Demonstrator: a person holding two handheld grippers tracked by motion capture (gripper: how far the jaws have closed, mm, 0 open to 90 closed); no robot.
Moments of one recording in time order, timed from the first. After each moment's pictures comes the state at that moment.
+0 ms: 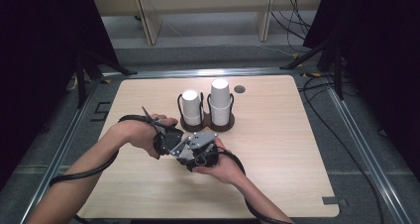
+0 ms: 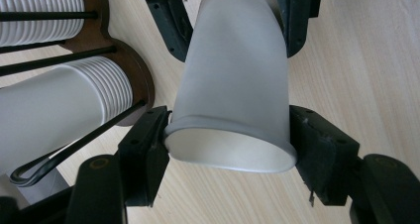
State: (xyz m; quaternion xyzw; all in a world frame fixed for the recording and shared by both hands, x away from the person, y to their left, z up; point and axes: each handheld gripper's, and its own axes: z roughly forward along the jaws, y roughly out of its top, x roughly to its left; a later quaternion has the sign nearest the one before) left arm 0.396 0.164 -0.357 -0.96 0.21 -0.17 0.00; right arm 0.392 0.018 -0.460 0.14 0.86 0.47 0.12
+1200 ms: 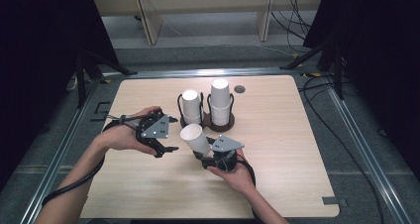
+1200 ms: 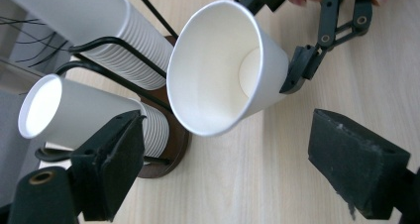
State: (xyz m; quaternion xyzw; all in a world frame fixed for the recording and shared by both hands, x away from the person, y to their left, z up) left arm 0.404 0.222 -0.362 -0.92 0.00 -0.20 -0.35; right arm 0.383 -0.034 -0.479 0.24 0.78 0.54 0.19
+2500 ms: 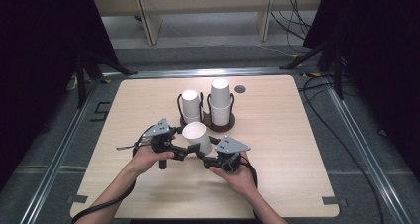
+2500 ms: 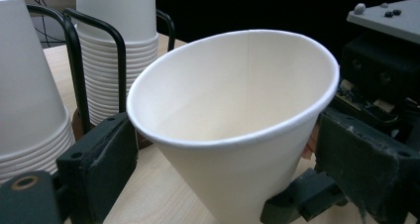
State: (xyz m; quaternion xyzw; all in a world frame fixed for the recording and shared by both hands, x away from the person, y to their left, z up) left arm 0.408 0.197 -0.444 -0.74 -0.25 -0.07 -0.62; right arm 0.377 -0.040 -0.476 0.24 0.75 0.58 0.18
